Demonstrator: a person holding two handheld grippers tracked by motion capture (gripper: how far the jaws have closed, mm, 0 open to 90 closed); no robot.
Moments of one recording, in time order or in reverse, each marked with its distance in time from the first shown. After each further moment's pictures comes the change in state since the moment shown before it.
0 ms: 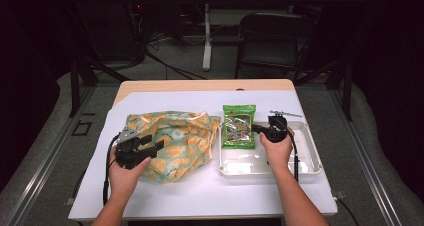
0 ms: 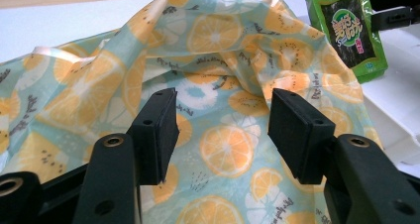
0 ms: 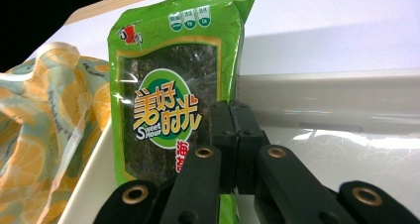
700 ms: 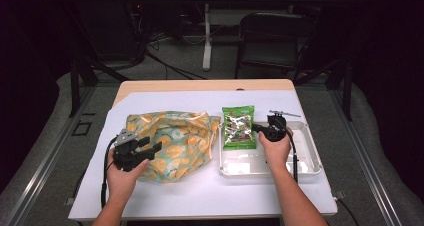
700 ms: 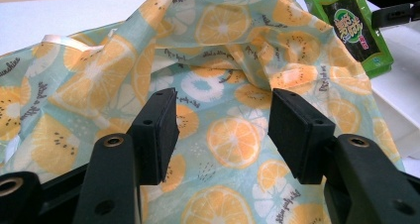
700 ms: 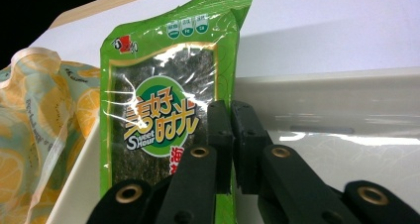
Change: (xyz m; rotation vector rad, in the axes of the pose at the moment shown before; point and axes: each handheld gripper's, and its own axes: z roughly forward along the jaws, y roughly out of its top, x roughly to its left) left arm 0.003 -0.007 -0.002 0.004 0.011 -0.003; right arm -0.002 0.000 0.007 -0.006 -0.043 0.019
